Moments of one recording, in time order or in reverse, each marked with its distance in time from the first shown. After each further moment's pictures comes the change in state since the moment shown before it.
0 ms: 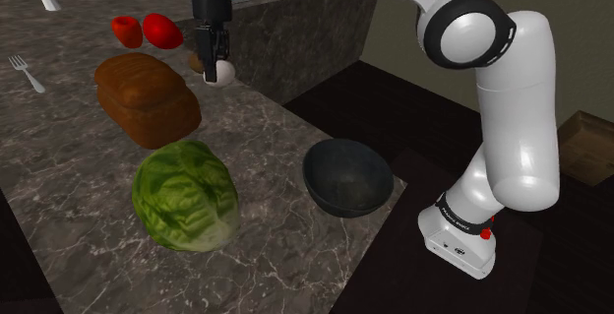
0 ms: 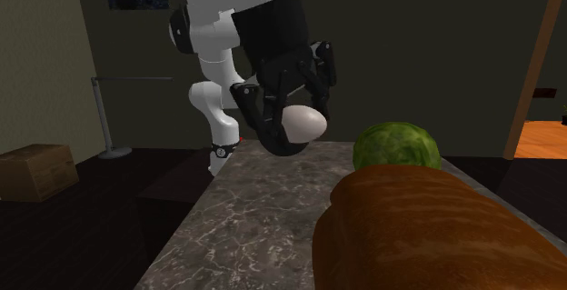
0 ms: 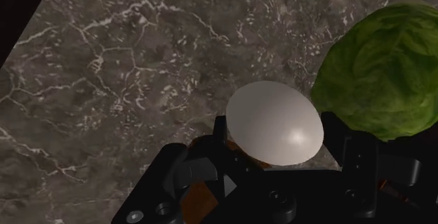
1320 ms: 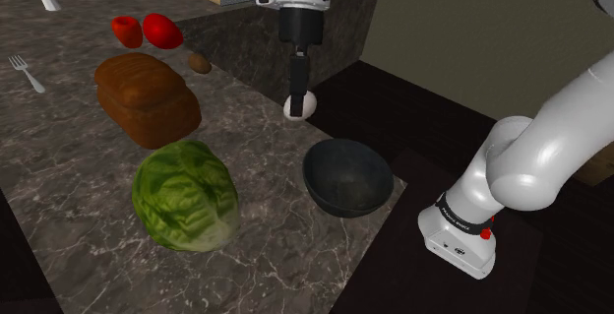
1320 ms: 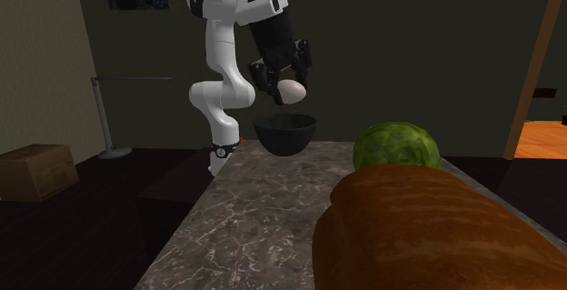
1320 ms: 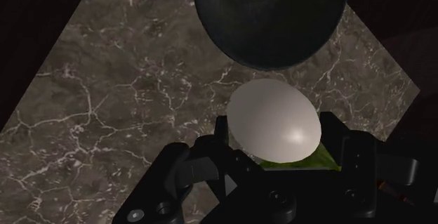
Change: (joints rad) arm -0.049 -0.771 0.024 -0.984 0.183 0.219 -0.077
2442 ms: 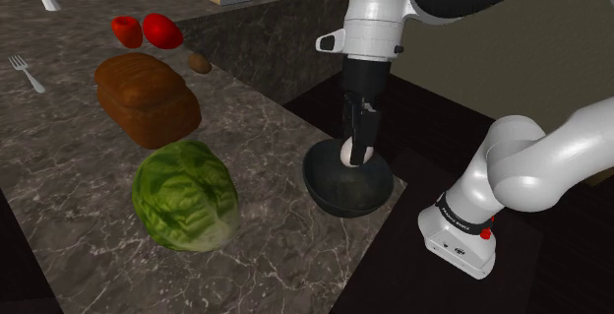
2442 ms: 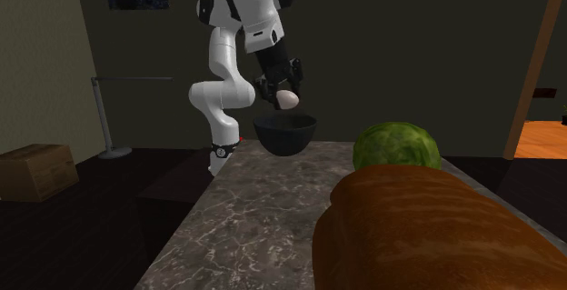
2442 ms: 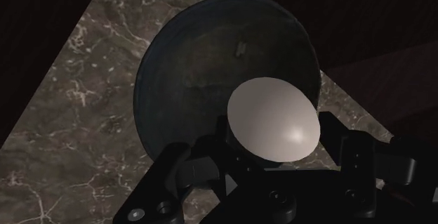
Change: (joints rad) arm 0.053 -0.385 0.014 -0.436 0.112 0.056 -0.022
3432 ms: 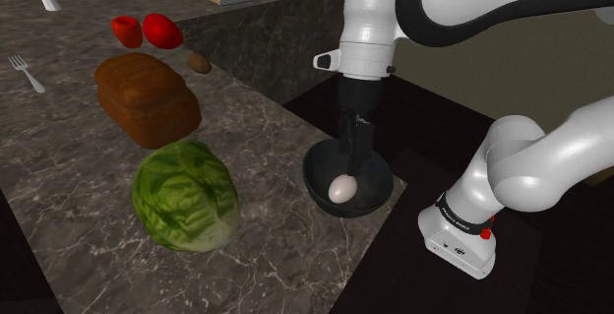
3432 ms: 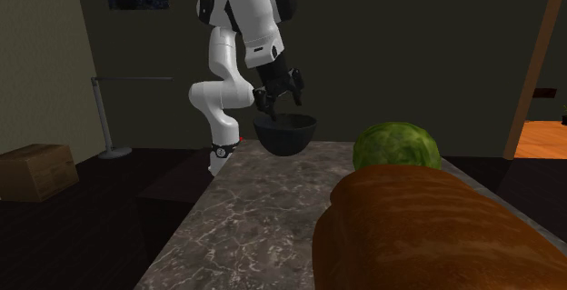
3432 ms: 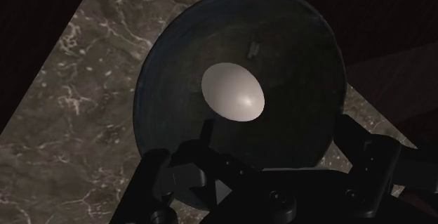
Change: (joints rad) arm 0.003 0.013 0.015 -0.068 0.014 0.078 -0.028
